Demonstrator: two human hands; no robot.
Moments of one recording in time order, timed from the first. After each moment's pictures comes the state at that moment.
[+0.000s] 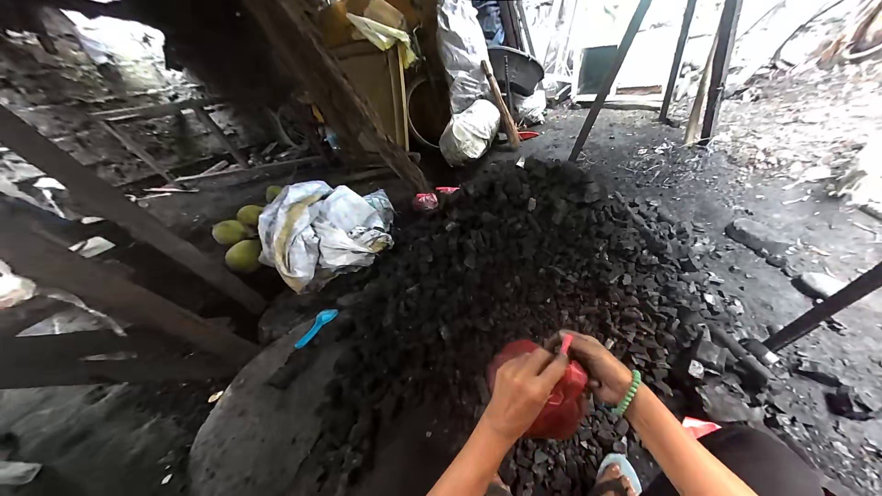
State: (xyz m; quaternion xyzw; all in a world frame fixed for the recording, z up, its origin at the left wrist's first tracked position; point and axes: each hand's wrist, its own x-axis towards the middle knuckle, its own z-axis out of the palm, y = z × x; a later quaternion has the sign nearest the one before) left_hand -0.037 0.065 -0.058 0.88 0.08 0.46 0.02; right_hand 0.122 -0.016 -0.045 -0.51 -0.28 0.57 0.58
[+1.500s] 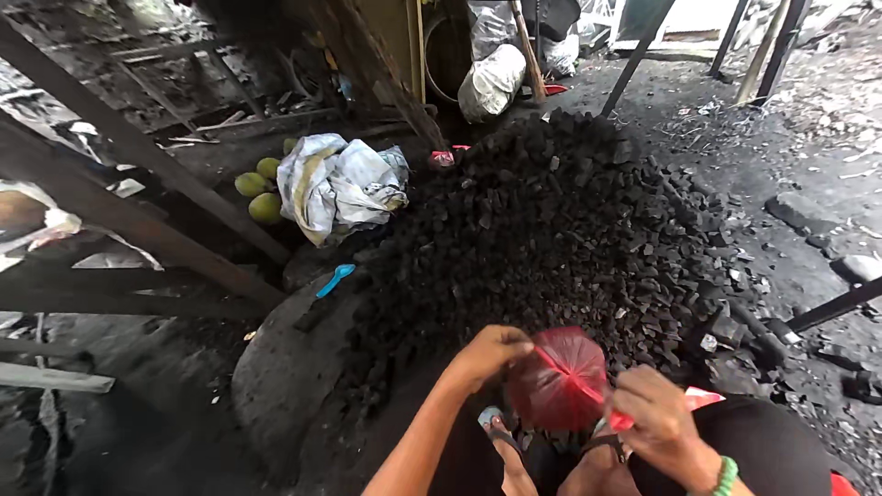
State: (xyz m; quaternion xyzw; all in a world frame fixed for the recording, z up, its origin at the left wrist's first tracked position) left_hand -0.101 0.072 0.005 0.69 0.35 0.03 0.63; right_hand 0.081 -0.115 -0.055 -0.54 -0.70 -0.15 0.44
